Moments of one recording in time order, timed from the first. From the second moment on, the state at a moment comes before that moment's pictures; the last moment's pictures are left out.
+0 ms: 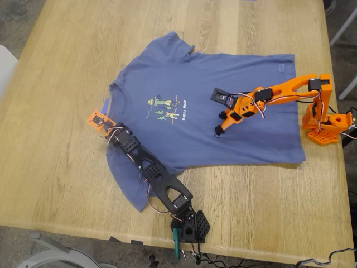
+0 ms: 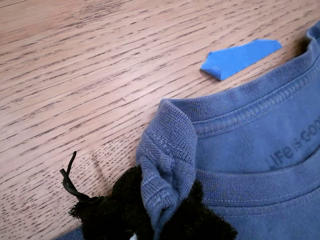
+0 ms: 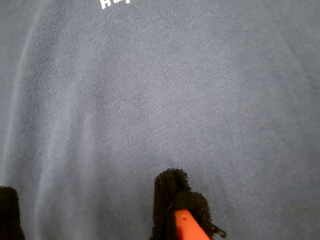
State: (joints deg) arm 0 -39.9 5.8 -16.8 70.6 -106.5; arm 1 -5.1 82.4 105.3 20.0 -74.2
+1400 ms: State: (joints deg) arm 0 -30.4 10.7 -16.8 82.4 -106.6; arm 1 -12.4 60.9 93.1 14.5 -71.8
